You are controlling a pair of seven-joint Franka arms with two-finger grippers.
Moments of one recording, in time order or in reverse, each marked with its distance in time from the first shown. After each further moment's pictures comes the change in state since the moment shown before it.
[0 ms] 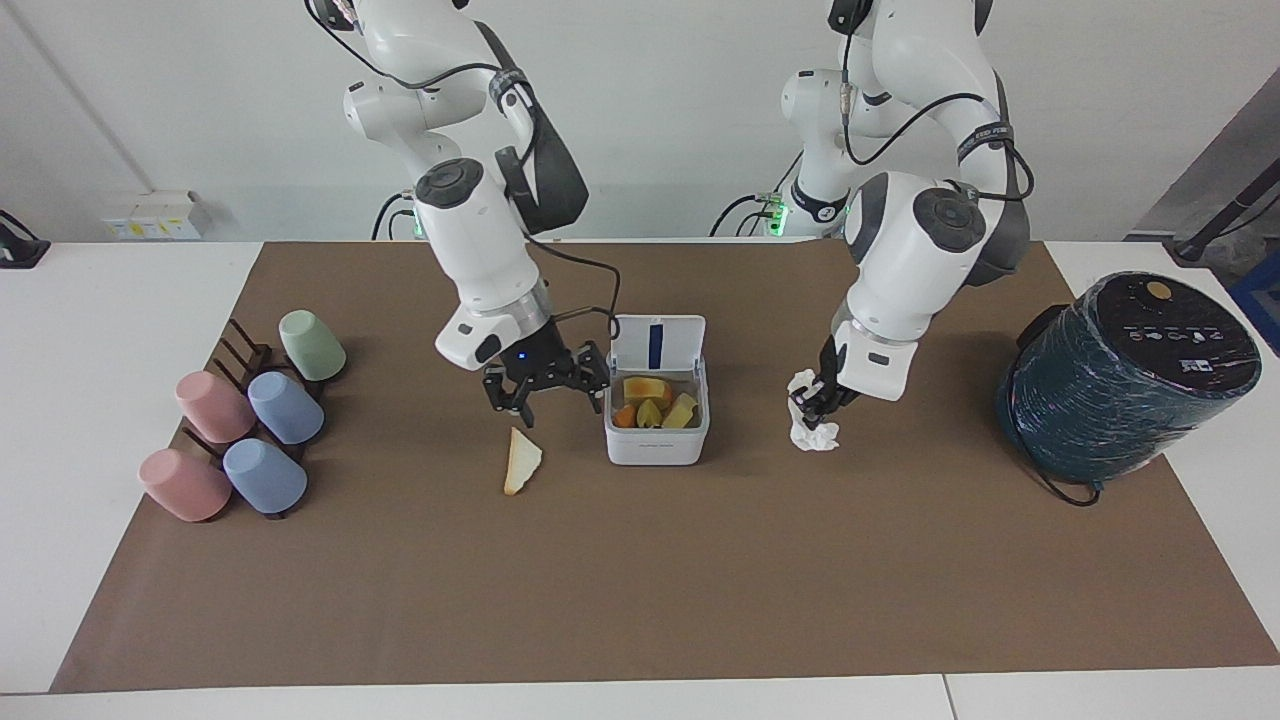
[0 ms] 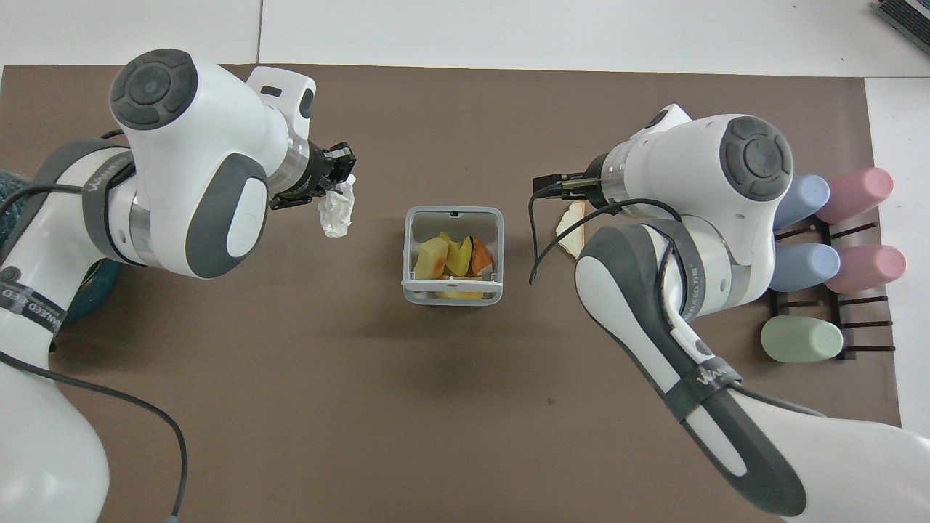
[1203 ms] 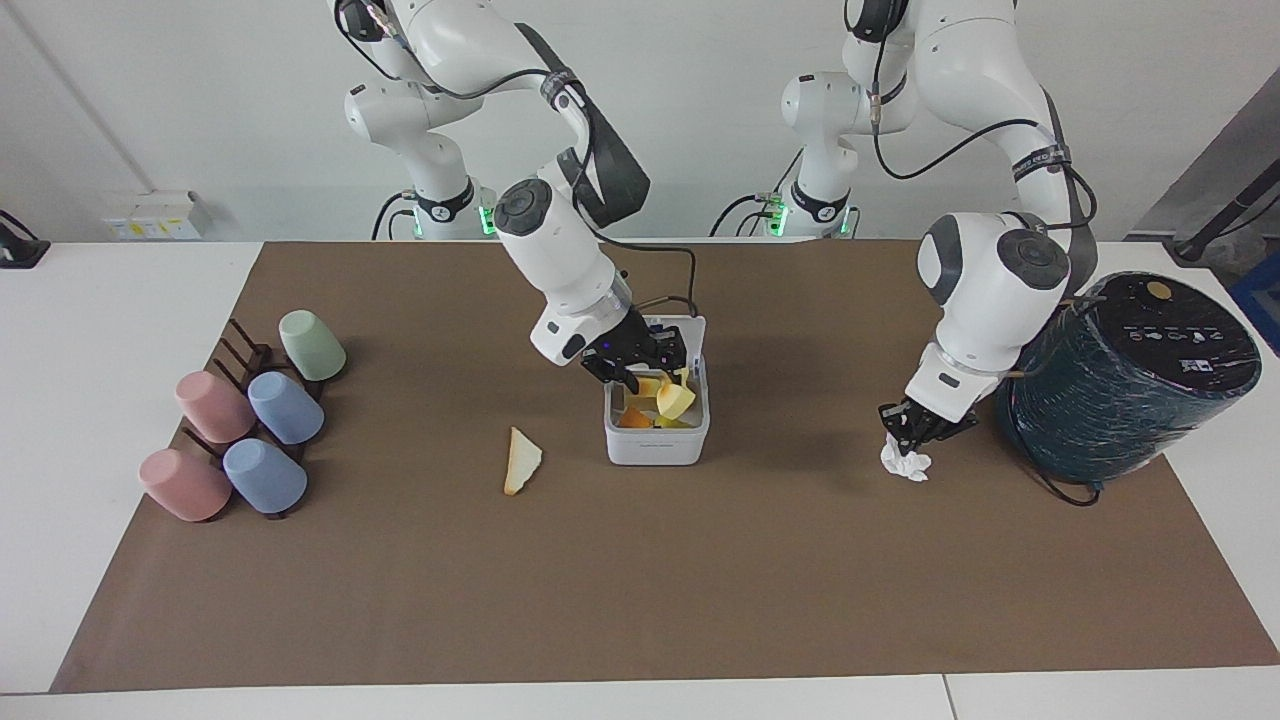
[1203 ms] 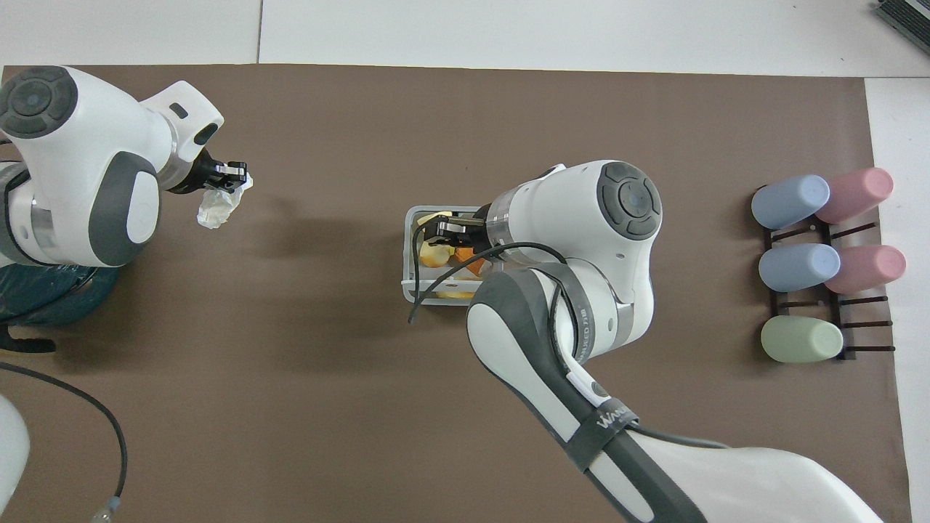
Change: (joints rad) left arm 0.230 0.003 0.016 -0.120 0.114 0.089 0.681; right arm 0.202 0.036 0.030 0.034 0.264 -0.005 0.206
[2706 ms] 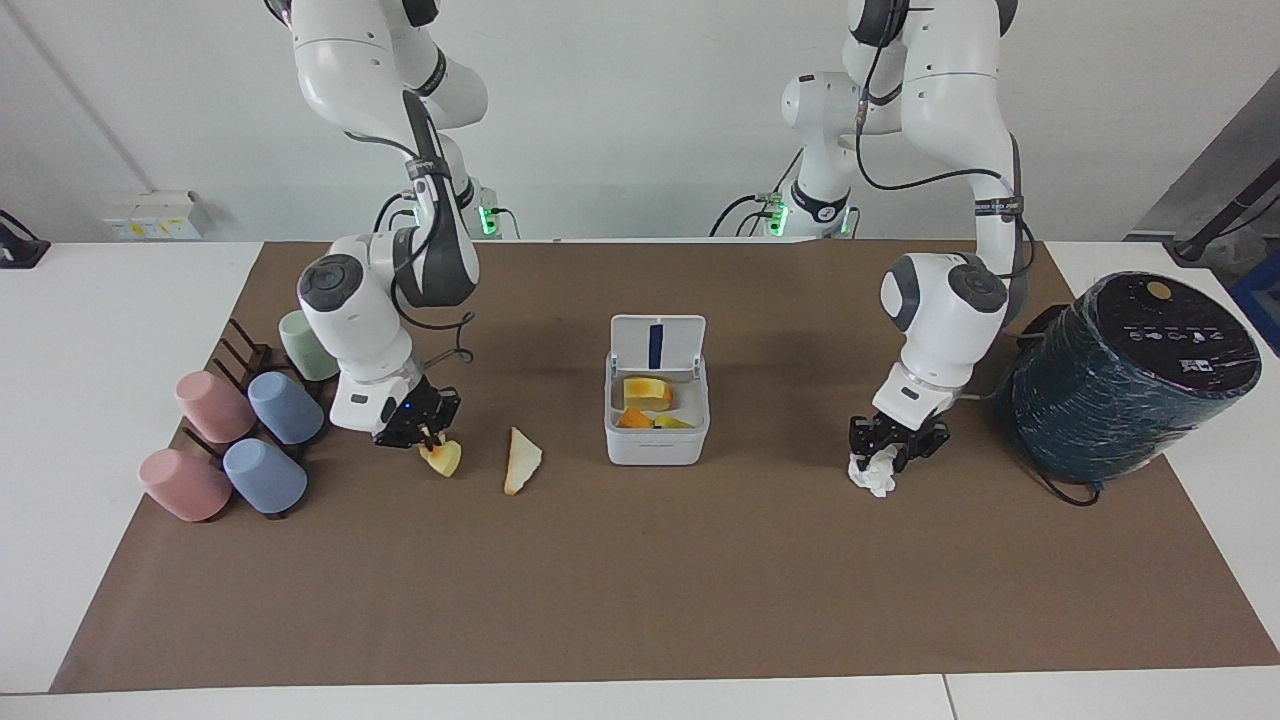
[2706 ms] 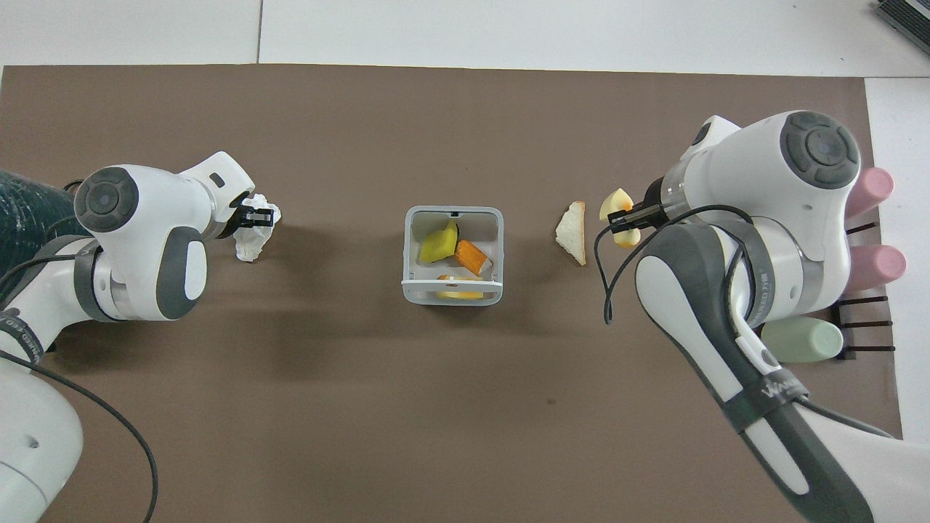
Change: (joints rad) left arm 0.000 0.014 0.002 -0.313 -0.055 0.410 0.165; right arm -0.250 -0.127 -0.016 -0.053 -0.326 -0.215 -0.400
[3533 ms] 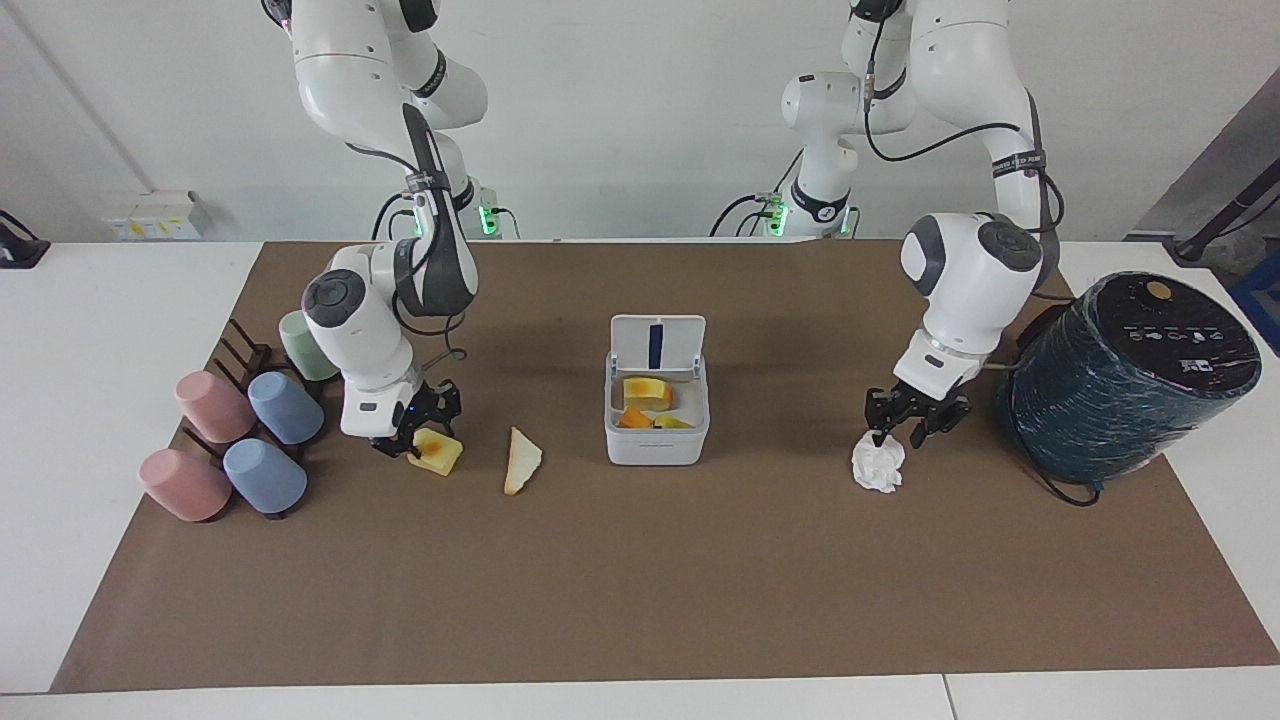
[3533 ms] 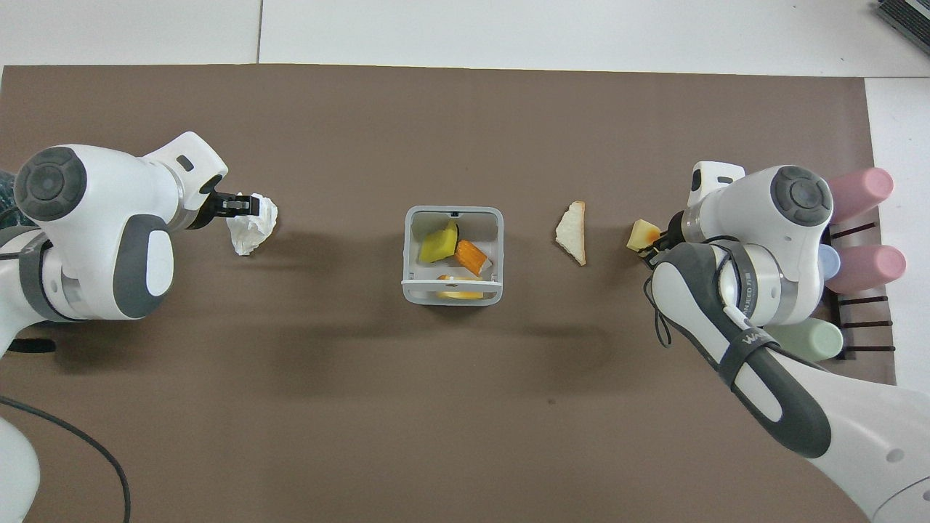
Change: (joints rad) left arm 0.005 -0.080 0.004 0.027 -0.013 -0.081 -0.007; right arm -0.134 0.113 -0.027 -0.230 -0.047 0.284 -0.596
